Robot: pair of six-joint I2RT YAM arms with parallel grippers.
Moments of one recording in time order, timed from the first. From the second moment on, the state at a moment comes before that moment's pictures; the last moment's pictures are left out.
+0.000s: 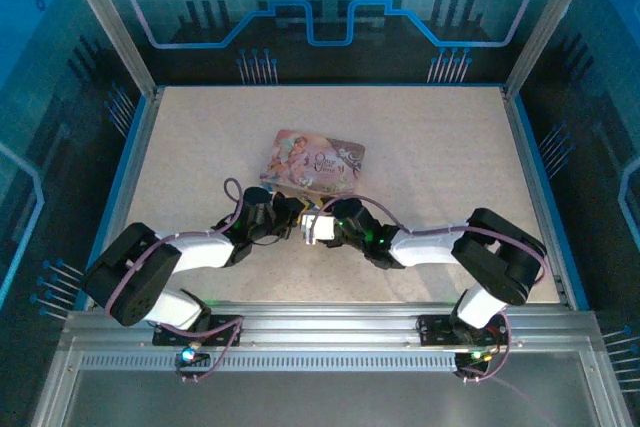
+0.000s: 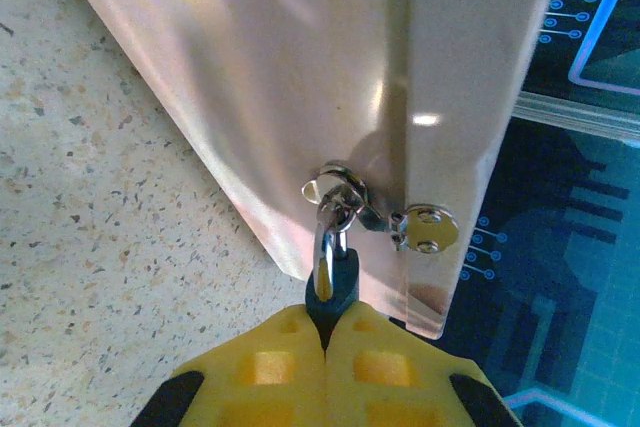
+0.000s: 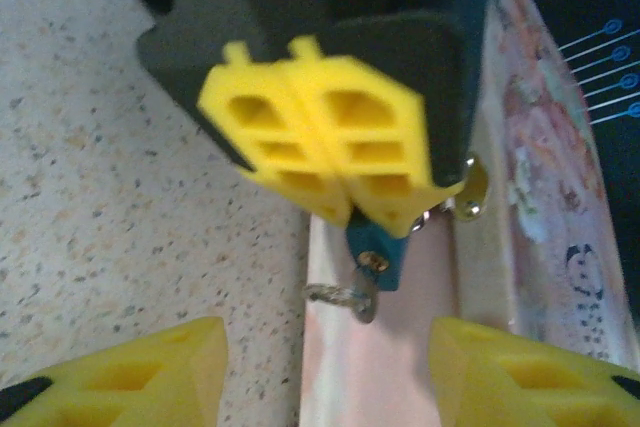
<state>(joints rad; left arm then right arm) -0.53 1.44 0.40 0.55 0.21 -1.58 0.93 1.62 0.64 0.43 0.18 -0.82</state>
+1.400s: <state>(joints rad) -0.53 1.44 0.41 0.55 0.21 -1.58 0.92 1.65 0.73 0.35 0.21 -0.57</state>
